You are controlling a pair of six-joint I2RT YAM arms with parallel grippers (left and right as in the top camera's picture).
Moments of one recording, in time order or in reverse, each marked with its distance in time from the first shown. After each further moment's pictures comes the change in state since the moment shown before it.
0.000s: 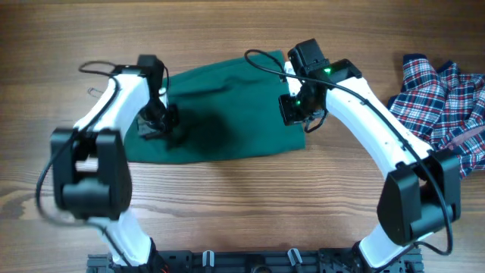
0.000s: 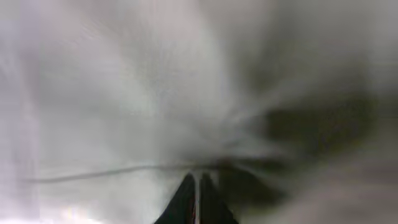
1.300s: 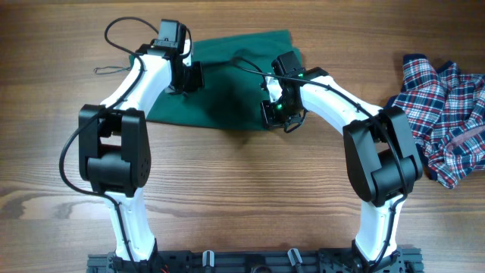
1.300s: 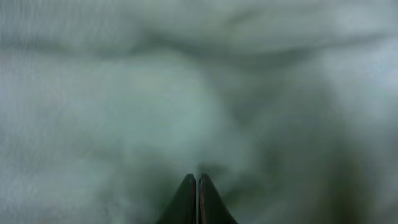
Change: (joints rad) left arm -0.101 0.242 0.250 0.332 0.042 0.024; right arm 0.016 0.293 -0.009 0.208 -0.221 0.040
